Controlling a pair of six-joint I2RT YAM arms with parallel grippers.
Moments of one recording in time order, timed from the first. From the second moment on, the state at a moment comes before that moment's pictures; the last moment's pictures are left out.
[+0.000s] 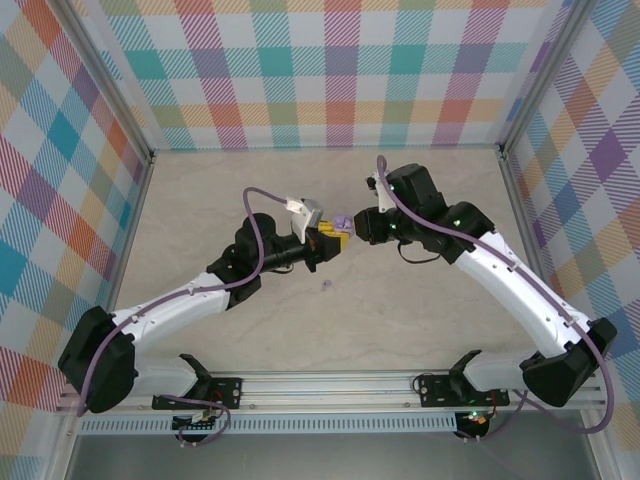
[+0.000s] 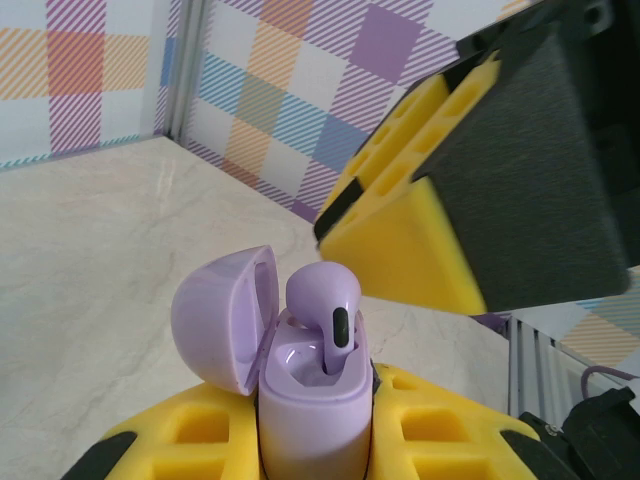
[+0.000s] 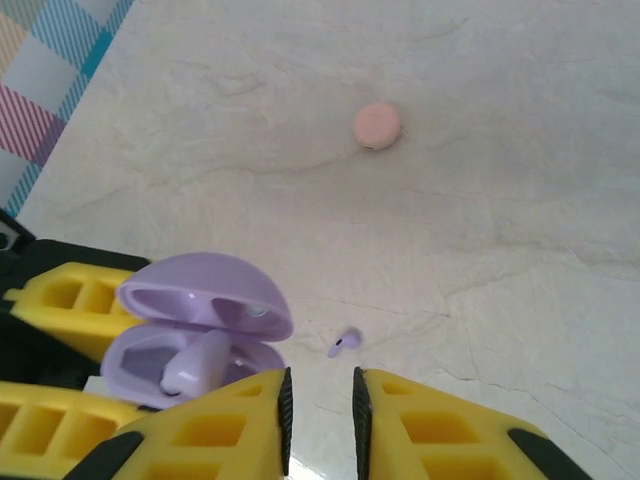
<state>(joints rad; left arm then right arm) -0.73 1.27 0.80 0.36 0.43 -0.29 0.68 1.30 1.42 -0.88 -0.08 0.37</state>
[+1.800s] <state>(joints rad) -0.73 1.27 0.80 0.39 0.48 -0.29 0.67 1.27 1.41 -0.83 -0.25 0.36</state>
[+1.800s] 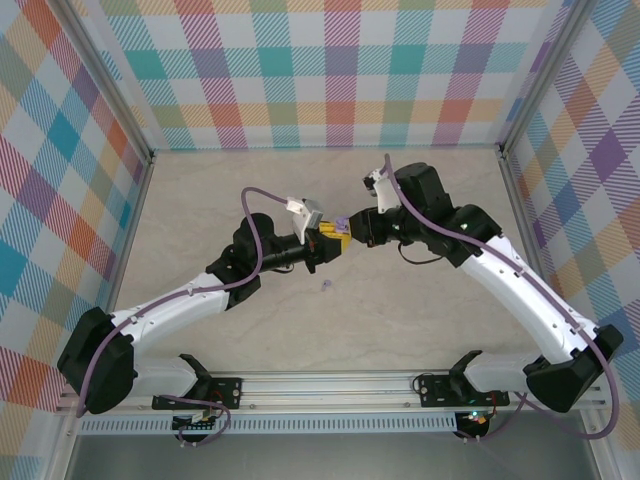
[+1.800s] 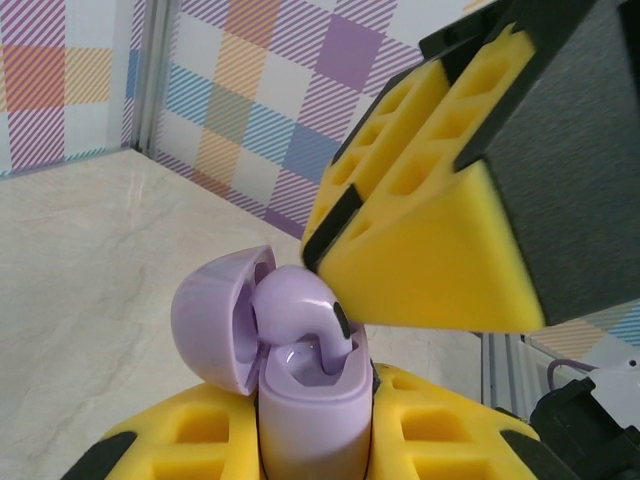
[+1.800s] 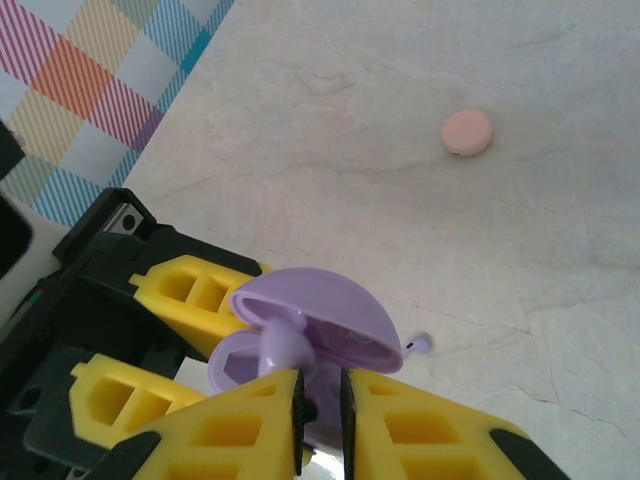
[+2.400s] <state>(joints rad) -0.73 1.26 0.81 0.27 0.28 -0.29 0.67 1.29 1.41 -0.88 -0.05 0.39</state>
